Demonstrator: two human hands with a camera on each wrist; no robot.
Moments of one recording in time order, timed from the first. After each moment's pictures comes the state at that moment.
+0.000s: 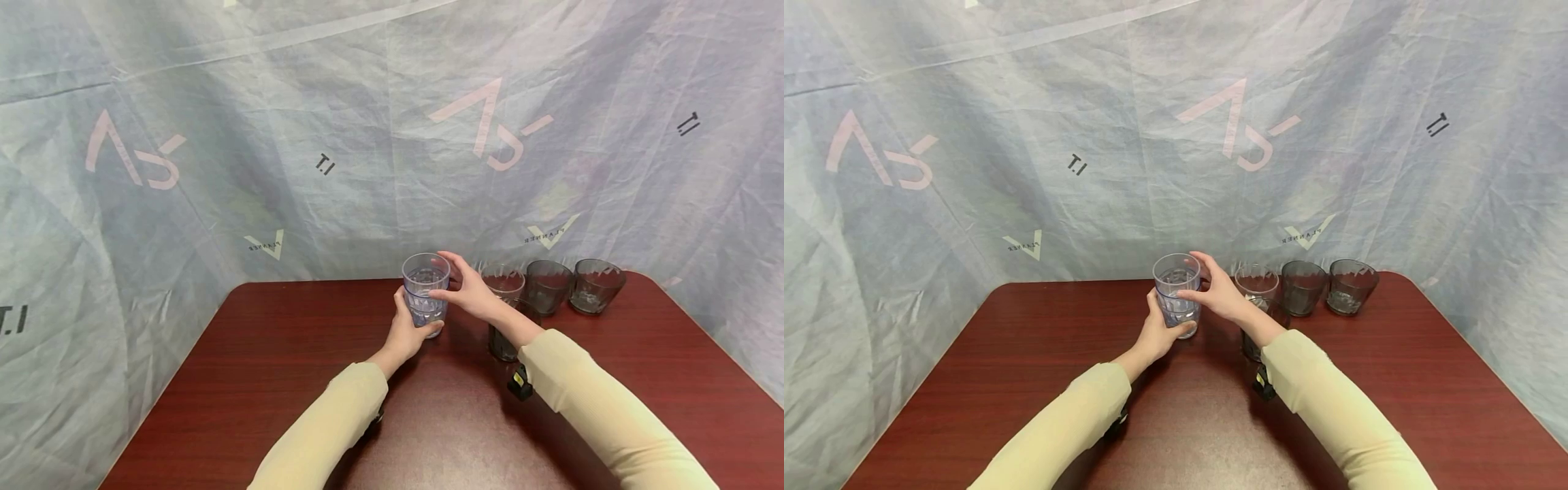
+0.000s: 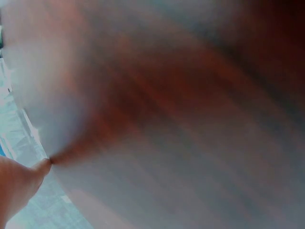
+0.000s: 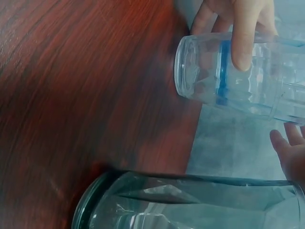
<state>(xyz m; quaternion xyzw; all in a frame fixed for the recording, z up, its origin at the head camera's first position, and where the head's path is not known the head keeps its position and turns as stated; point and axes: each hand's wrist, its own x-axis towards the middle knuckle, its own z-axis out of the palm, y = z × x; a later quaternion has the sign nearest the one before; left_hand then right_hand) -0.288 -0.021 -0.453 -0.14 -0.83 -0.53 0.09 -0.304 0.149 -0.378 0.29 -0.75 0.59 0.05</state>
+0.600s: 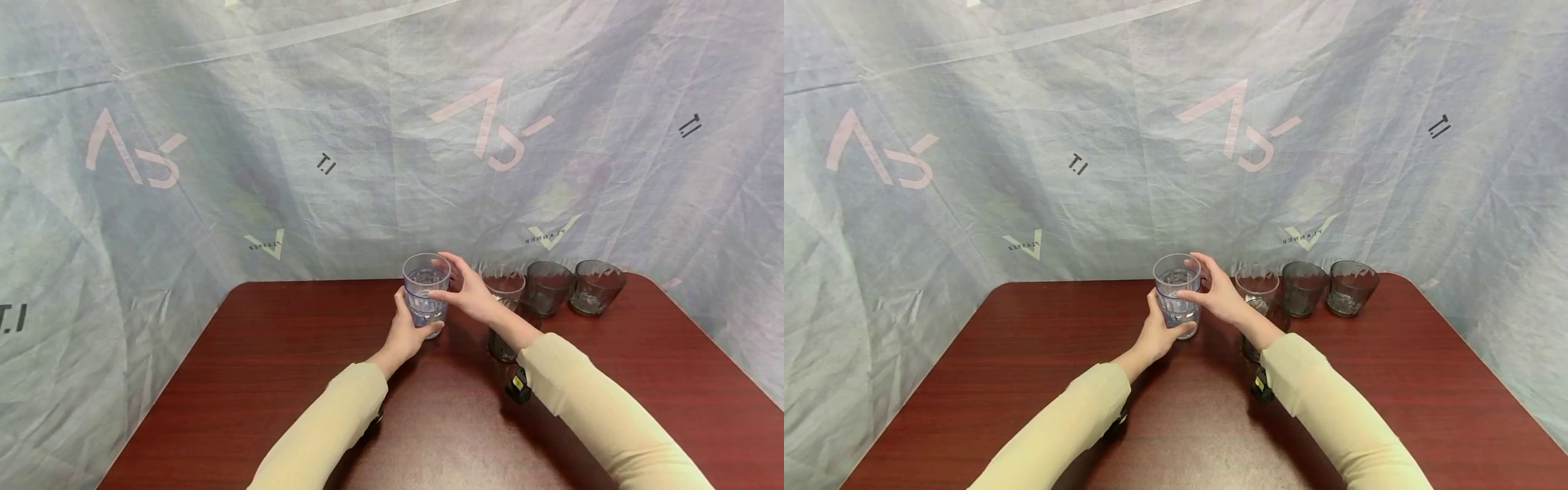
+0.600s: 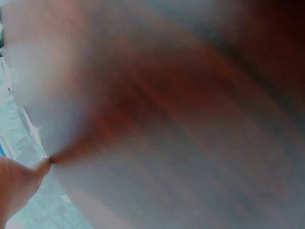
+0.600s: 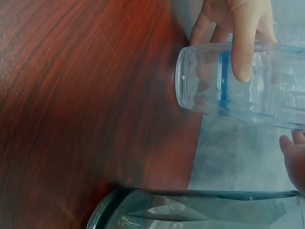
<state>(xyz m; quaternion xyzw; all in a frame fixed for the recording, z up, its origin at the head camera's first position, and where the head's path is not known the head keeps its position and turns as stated) -0.290 -0.021 -0.455 -0.13 -0.83 -0.53 0.09 -0.304 0.148 -0.383 0.29 -0.75 0.59 0.07</state>
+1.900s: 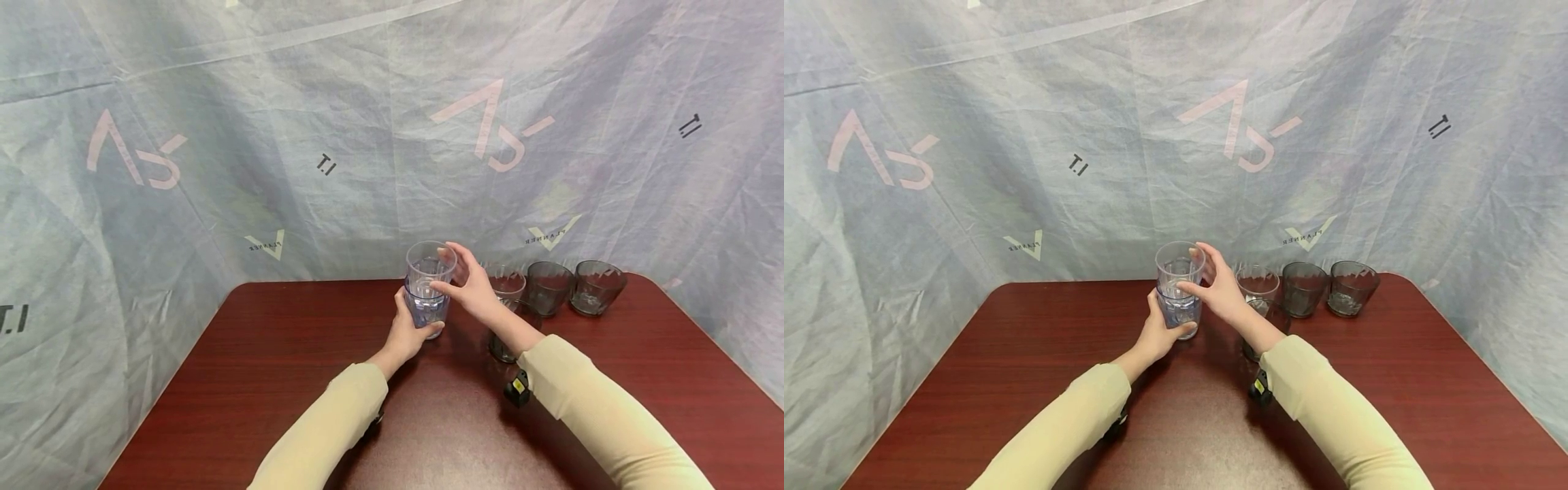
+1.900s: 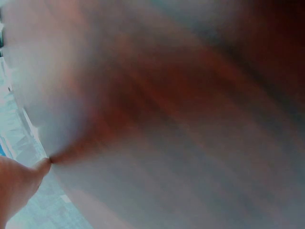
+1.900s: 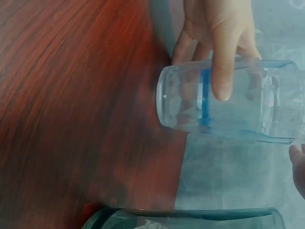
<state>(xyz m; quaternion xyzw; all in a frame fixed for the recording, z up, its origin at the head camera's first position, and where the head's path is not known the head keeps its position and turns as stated) -0.291 -0.022 -0.456 -0.13 -0.83 -0.53 0.08 -0.296 0.140 -0.370 0.27 -0.70 0.65 0.12</state>
